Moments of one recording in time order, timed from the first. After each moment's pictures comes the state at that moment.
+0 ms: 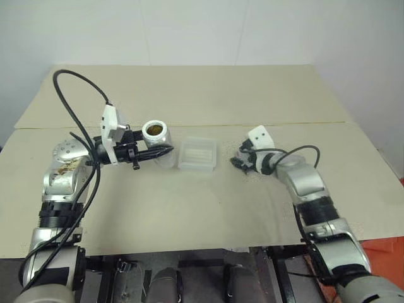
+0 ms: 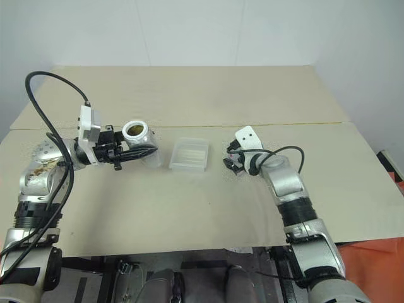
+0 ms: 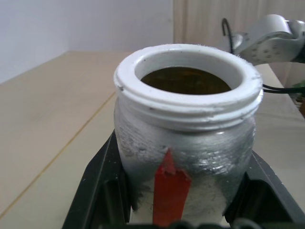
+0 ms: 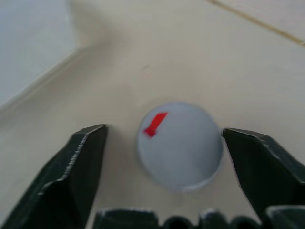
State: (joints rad) left arm -0.64 0.64 0.10 0.21 -0.47 0.22 -1.27; right arm -0.69 -0.45 0.16 0.17 0.14 0.73 0.55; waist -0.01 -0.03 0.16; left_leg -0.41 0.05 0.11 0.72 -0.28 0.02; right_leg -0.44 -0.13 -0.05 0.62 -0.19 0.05
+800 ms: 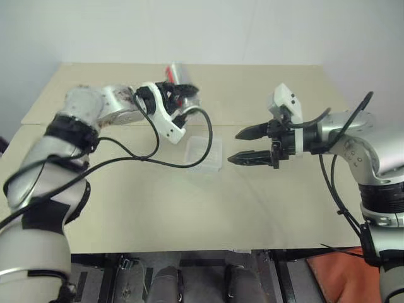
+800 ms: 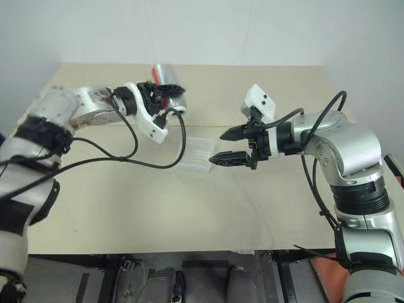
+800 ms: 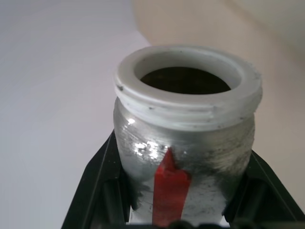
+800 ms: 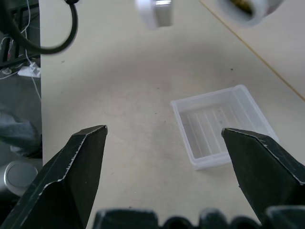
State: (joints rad) left arm -1.43 0.70 -0.77 0.89 1.31 -0.73 0.26; right arm -0.88 -0.77 0.13 -0.17 0.55 1.00 1.10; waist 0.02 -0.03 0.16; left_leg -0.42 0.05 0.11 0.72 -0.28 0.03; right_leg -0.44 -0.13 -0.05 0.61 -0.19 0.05
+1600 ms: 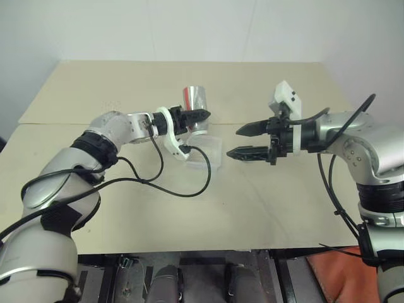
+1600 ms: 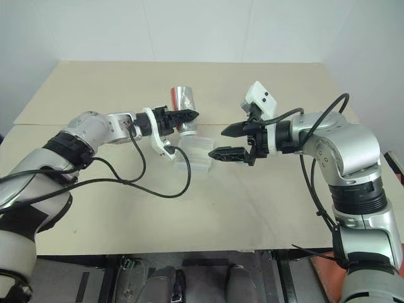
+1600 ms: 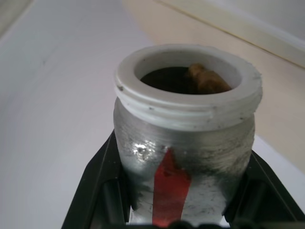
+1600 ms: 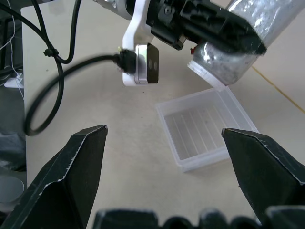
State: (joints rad) left arm -1.27 0.67 -0.82 0.83 1.26 -0.66 0.42; right arm -0.87 -0.76 0.10 -0.17 0.57 1.00 1.02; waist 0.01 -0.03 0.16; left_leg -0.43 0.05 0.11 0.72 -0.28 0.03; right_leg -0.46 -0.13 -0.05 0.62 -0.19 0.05
